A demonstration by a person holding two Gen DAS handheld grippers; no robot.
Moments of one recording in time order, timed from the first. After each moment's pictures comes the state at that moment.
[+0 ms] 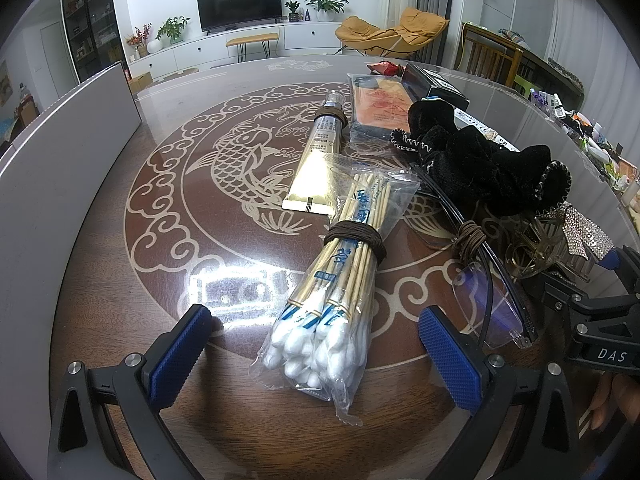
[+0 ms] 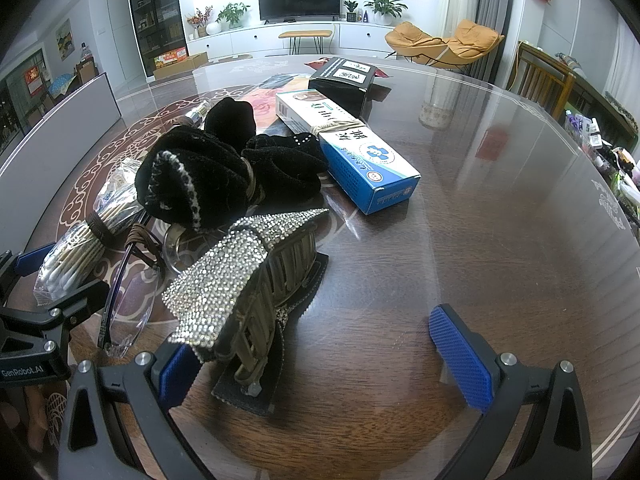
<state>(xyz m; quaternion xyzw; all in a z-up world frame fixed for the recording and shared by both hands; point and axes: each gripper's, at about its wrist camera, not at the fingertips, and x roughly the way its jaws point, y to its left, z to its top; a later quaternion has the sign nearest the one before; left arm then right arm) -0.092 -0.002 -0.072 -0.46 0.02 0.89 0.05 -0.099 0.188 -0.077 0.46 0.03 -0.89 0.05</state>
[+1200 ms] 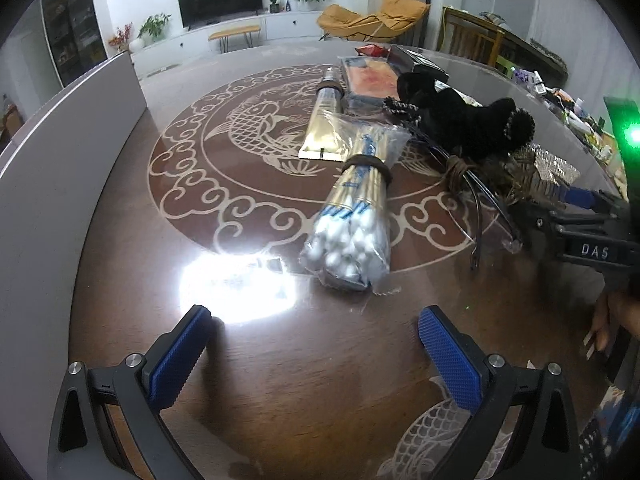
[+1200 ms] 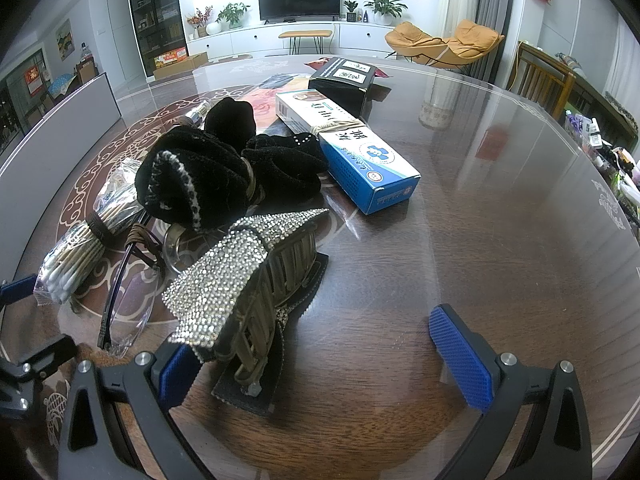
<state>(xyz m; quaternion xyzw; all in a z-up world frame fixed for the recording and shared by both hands) -0.048 -0.029 -0.065 -0.48 0.04 0.87 0.09 -0.098 0.189 -0.078 0.46 0.03 -0.89 0.05</state>
